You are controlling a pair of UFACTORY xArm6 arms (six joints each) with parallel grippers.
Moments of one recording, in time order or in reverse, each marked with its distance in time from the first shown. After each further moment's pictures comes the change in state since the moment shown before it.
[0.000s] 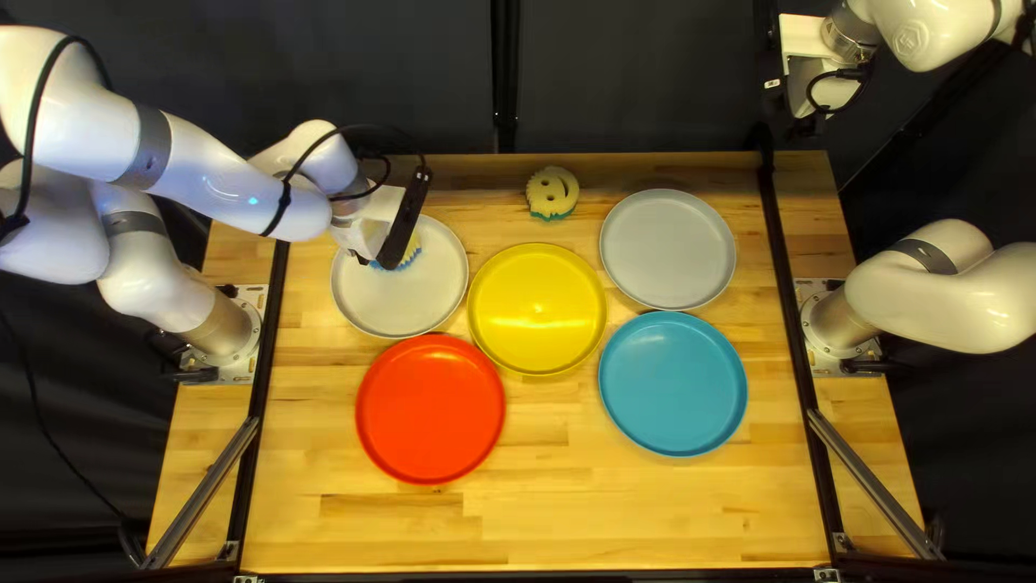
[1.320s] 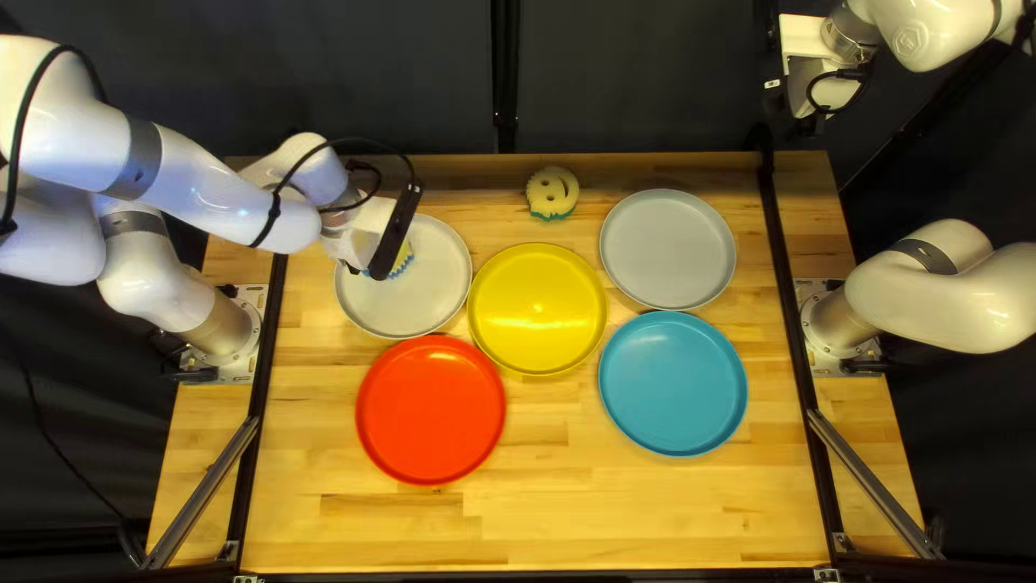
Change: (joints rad) left arm 0.099 -0.178 0.145 0.023 0.065 0.027; right arm 0.000 0.000 0.000 0.000 0.000 0.000
